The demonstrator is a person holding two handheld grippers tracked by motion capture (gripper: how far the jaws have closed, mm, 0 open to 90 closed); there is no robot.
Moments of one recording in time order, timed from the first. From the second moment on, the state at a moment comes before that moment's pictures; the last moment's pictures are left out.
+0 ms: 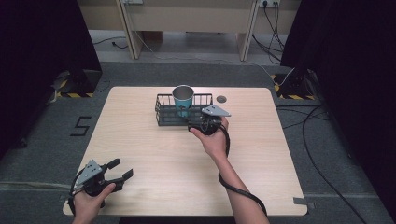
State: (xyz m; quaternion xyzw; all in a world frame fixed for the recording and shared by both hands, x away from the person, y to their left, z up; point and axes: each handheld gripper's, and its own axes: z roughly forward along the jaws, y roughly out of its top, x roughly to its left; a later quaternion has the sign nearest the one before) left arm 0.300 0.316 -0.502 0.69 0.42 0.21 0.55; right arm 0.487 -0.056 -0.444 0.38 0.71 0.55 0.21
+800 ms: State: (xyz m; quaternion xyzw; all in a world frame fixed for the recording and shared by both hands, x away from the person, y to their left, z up) left arm 0.300 0.315 -0.502 0.69 0.42 0.21 0.55; right arm 0.445 -0.082 -0.446 0.37 0.72 0.55 0.22
